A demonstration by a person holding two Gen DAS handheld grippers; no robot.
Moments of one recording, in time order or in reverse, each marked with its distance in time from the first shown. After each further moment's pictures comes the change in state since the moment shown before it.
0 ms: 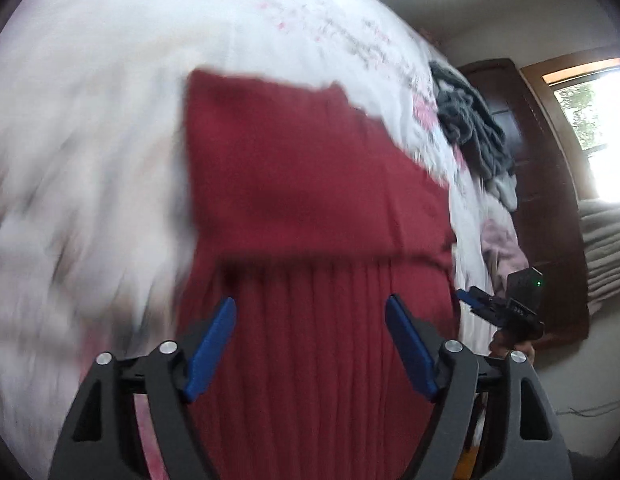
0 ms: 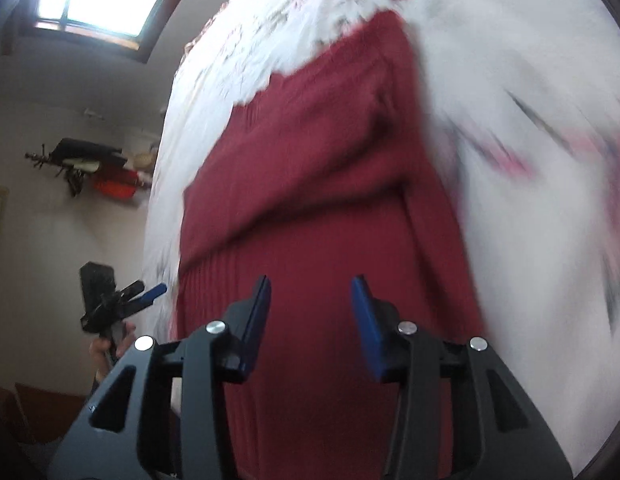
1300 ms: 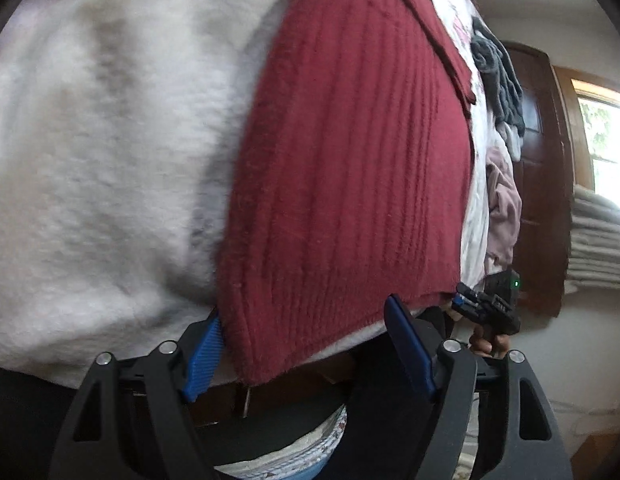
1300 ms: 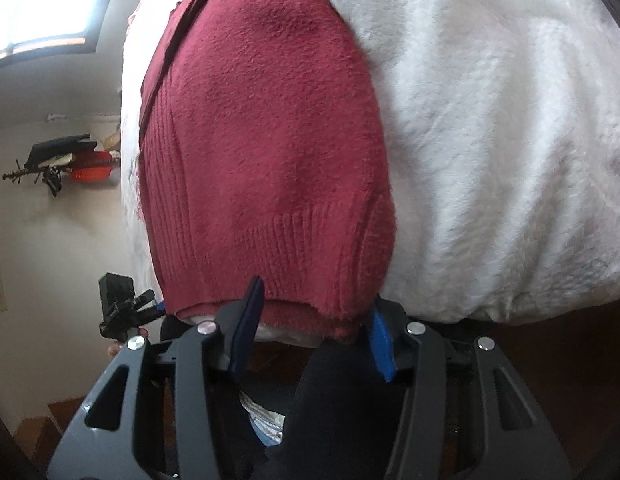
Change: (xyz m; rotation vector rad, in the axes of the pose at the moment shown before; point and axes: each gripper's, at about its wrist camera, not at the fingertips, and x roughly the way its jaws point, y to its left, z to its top) left arm 0.023 0.035 -0.231 -0.271 0.203 -0.115; right arm -0.040 -0.064 -0.217 0.232 0.174 -0.039
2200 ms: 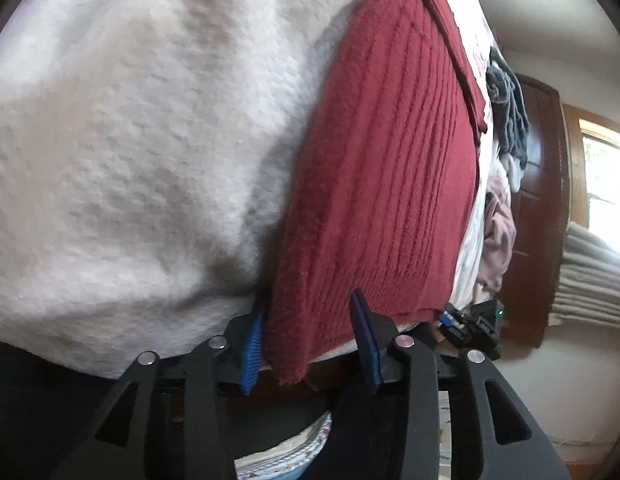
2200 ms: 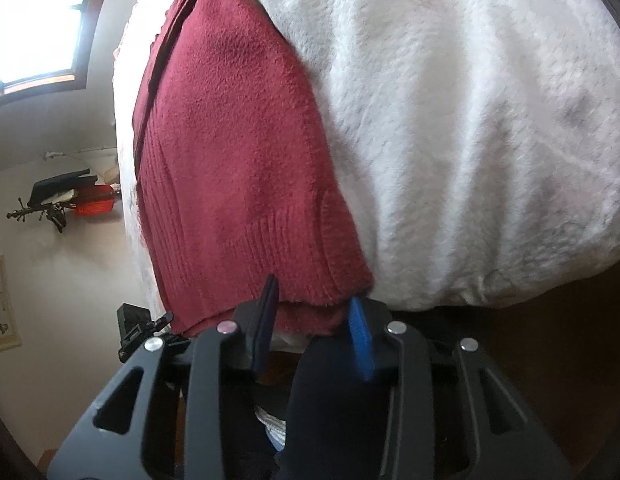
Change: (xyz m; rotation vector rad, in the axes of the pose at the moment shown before) left arm -0.004 0.026 -0.012 -0.103 -0.035 -0.044; right arm -0.015 -0.029 -0.006 0.101 -0.049 0.032
